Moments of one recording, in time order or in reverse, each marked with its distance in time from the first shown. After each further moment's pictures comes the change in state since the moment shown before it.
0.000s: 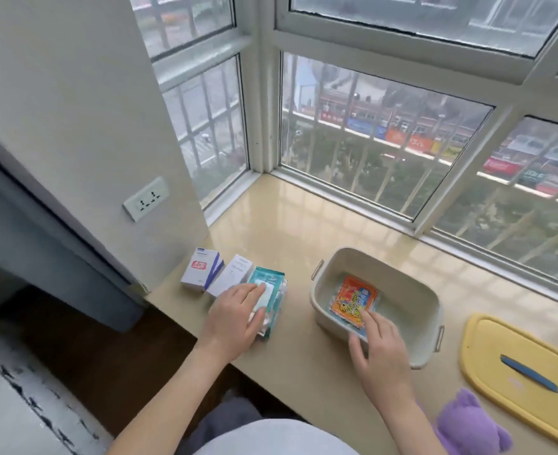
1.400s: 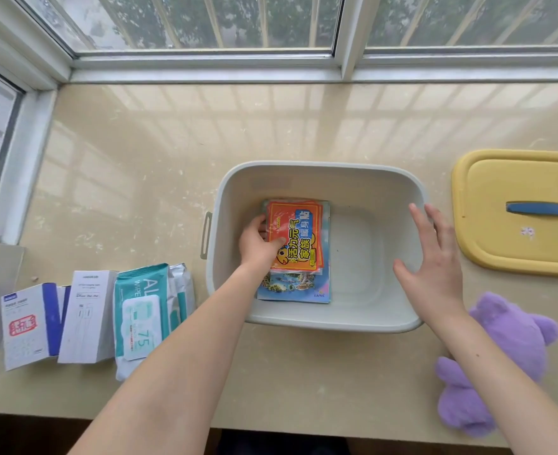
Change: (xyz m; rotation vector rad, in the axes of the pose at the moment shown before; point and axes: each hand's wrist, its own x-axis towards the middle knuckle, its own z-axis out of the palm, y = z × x) left_hand 0.220 0.047 0.383 -0.628 -0.457 -0.577; right_hand 0.060 0.258 0.124 0.076 0.130 0.562
